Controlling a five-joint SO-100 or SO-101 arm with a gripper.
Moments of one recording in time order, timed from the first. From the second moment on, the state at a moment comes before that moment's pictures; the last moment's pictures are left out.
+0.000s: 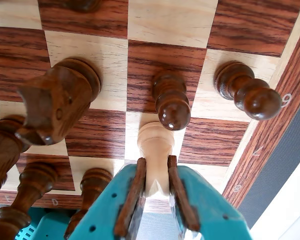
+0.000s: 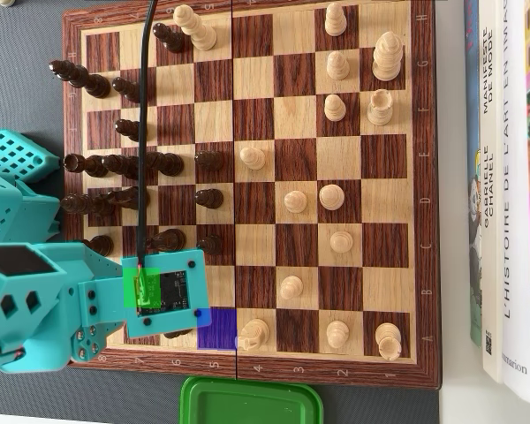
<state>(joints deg) 30.1 119.3 129.6 72.3 53.2</state>
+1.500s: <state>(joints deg) 27.2 119.2 129.7 72.9 52.9</state>
